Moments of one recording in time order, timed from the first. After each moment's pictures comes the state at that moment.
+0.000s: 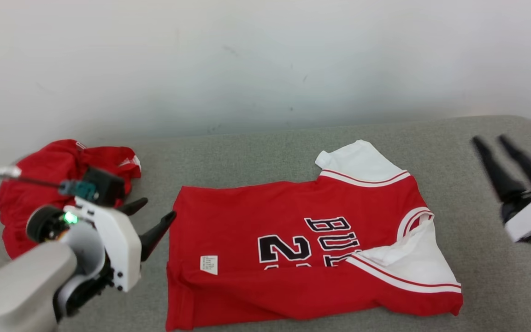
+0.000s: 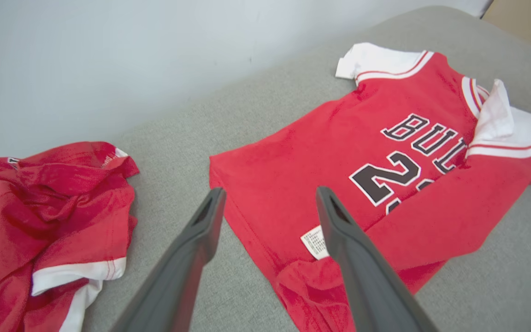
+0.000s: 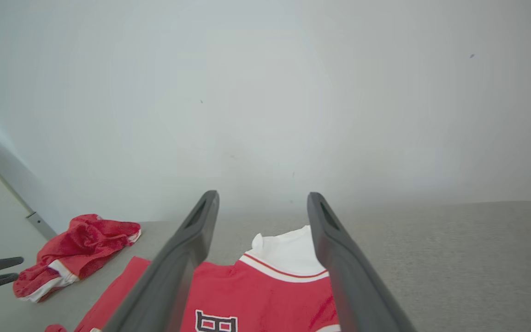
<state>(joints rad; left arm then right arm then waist) -0.84 0.77 -1.15 0.28 -1.04 0.01 0.16 -0.81 -0.69 1.05 0.40 1.47 0.13 -0.26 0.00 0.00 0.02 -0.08</state>
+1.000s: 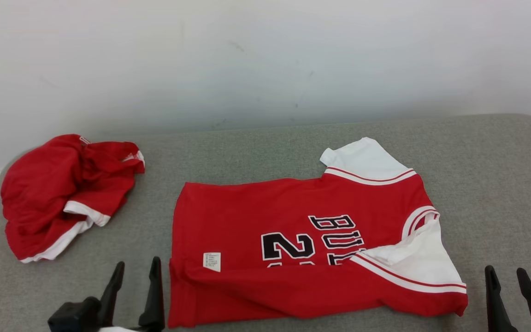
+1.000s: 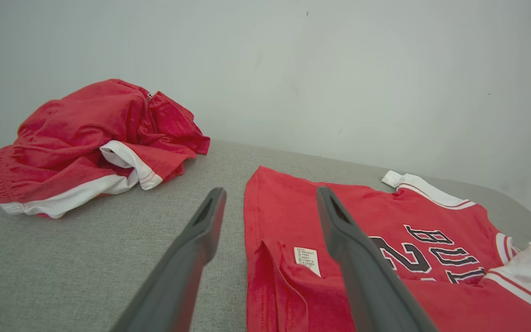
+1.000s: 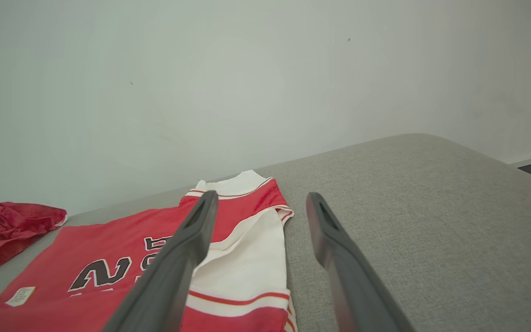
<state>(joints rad) -0.01 0.38 -0.41 -0.03 -0.62 0.33 -0.26 0.08 -0.21 0.05 0.12 0.58 0.13 -0.26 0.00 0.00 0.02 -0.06</state>
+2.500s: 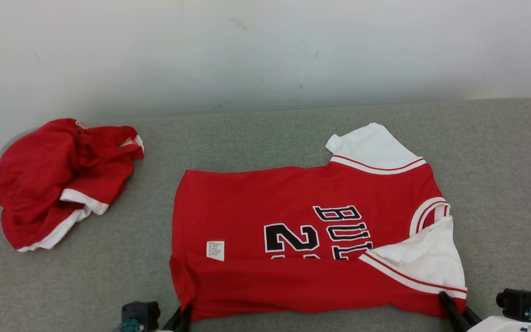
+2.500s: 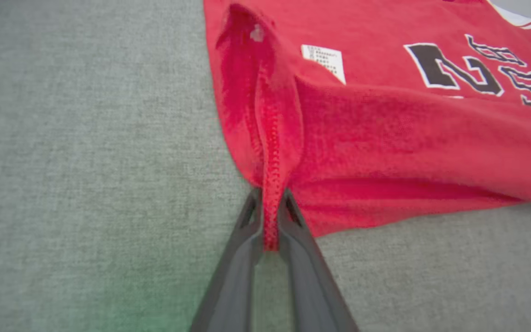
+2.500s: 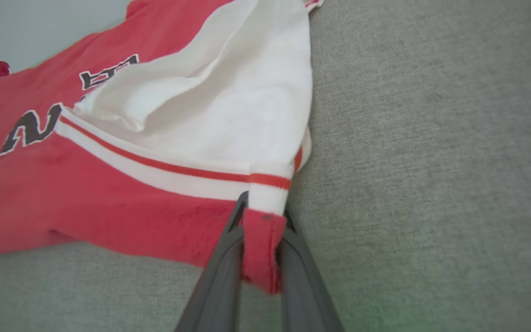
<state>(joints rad) -0.12 0.23 -0.46 0.40 -0.50 0.18 -0.02 -0.18 -0.23 0.29 0.59 0.72 0.13 0.02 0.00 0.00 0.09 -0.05</state>
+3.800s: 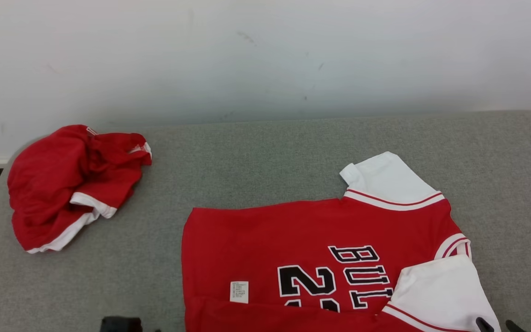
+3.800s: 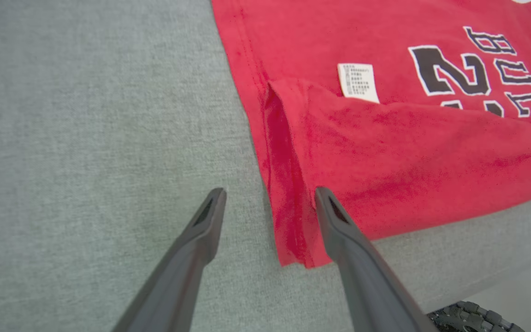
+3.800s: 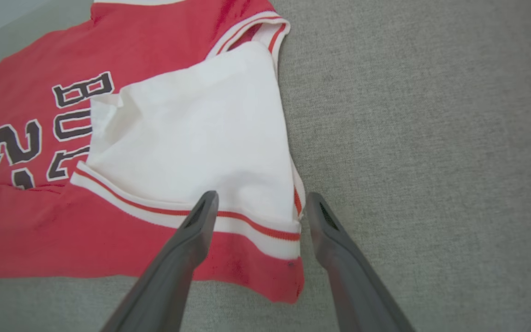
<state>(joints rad) 0.07 0.42 -0.47 0.01 -0.58 0.20 0.24 0.09 -0.33 0.05 0.17 0.69 0.13 0.40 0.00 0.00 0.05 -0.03</state>
